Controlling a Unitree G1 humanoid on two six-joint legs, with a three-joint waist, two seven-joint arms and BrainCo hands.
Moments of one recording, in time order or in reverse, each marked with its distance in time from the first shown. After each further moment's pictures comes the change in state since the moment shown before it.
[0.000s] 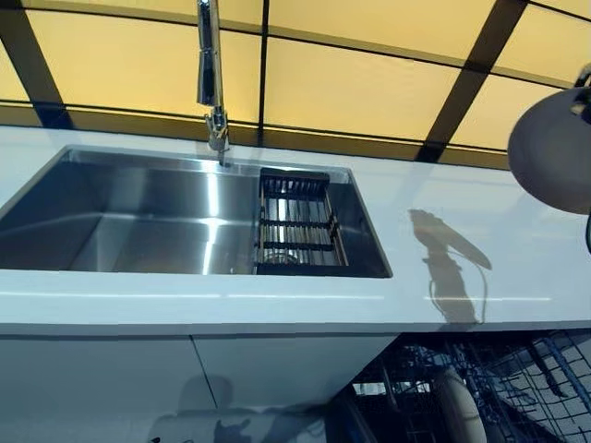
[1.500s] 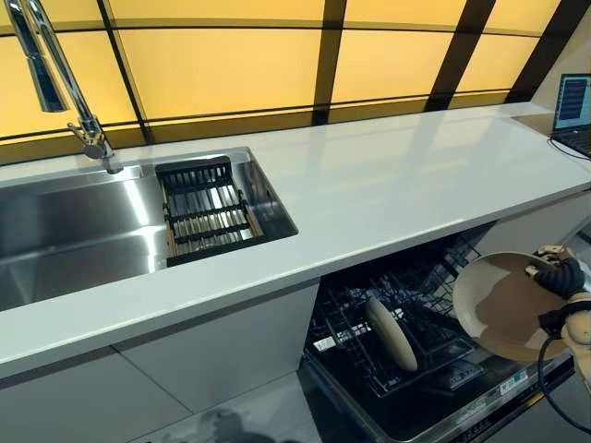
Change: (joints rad) left arm -0.032 -0.007 0.089 -0.003 0.115 0.133 0.054; right arm 0.862 0.498 -0.588 -0.233 0.146 0.048 -0.044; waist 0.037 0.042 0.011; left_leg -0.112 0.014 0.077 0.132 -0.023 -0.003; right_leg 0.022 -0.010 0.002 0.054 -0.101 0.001
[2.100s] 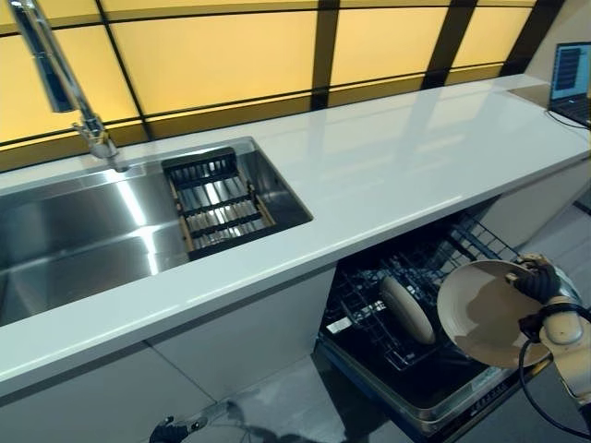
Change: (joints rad) left arm -0.097 -0.042 -0.039 -0.023 0.000 0.025 0.005; right arm -0.016 0.031 0.071 -0.058 -0.017 0.089 -0.007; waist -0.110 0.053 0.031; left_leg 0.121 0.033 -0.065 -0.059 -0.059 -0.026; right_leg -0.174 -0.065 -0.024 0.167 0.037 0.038
